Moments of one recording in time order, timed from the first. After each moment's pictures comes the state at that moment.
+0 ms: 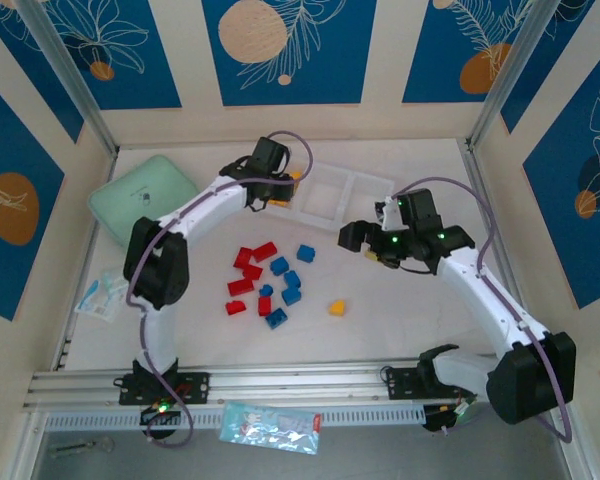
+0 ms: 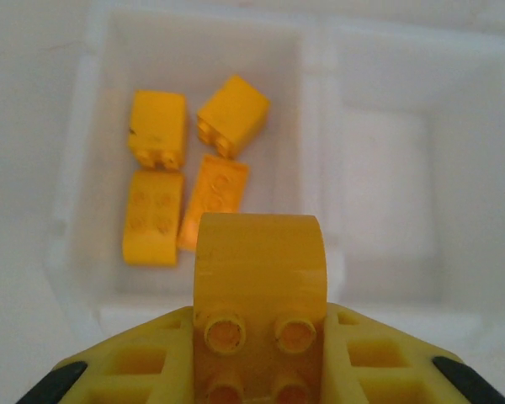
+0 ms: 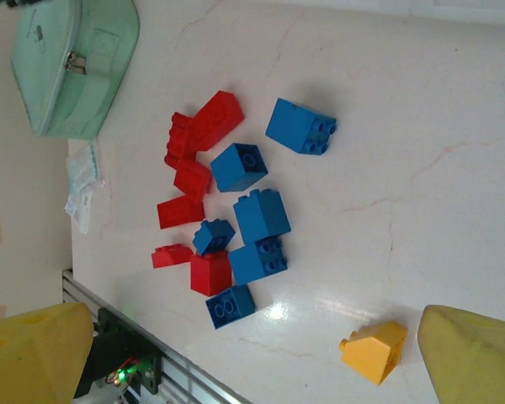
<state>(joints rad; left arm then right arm) -0.53 2.05 1.77 -0.57 -0.07 -0.28 0.30 1.17 0.94 -0.69 -0.54 0.58</state>
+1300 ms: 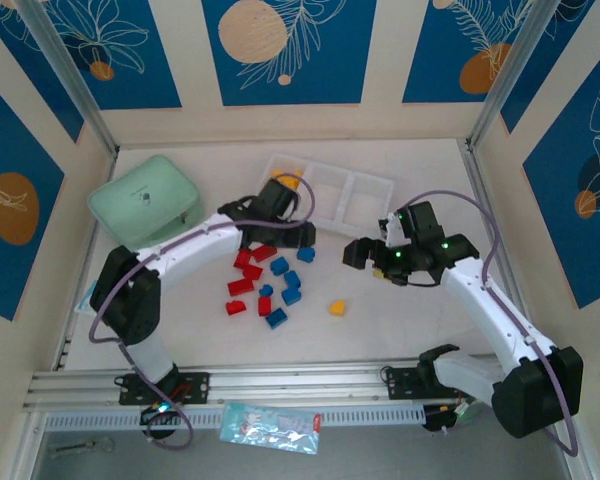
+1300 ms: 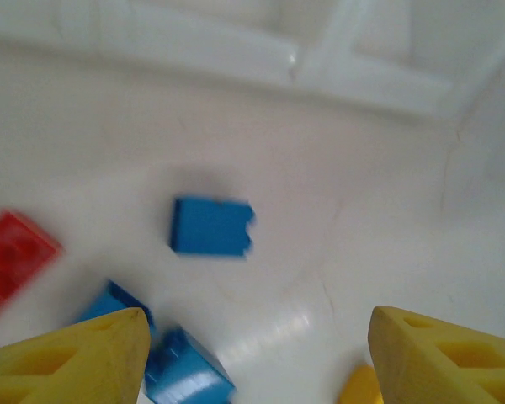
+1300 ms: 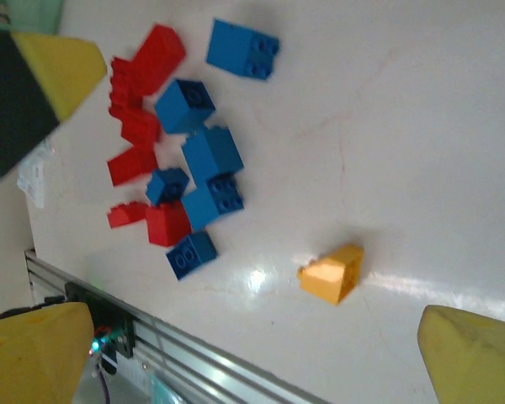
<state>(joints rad) -0.76 1.70 1.32 -0.58 0.11 -0.59 0.33 1.07 0.89 -0.87 -0.49 0.57</state>
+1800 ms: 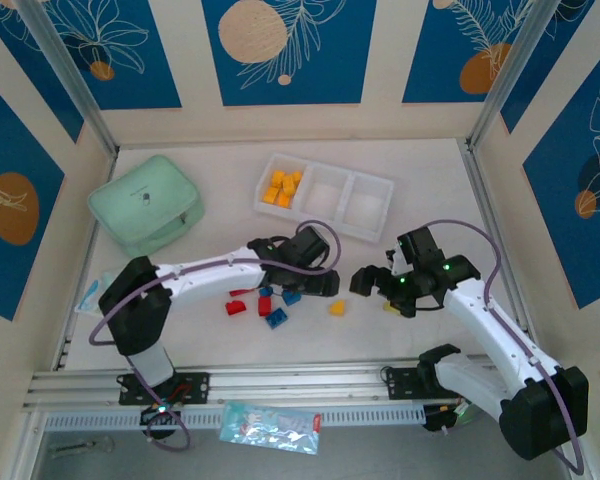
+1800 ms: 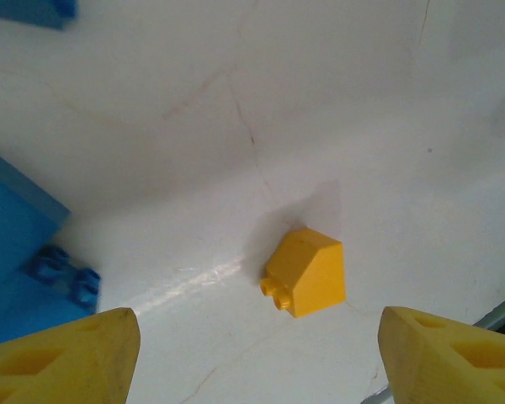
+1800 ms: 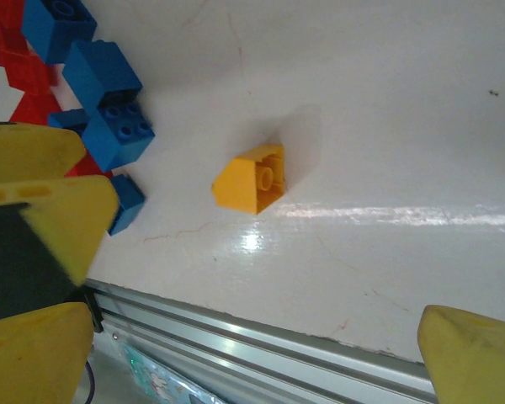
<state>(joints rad) -1.01 1.72 1.22 -0.57 0.10 -0.78 0.34 0.96 0.73 -0.98 -0.45 0.67</state>
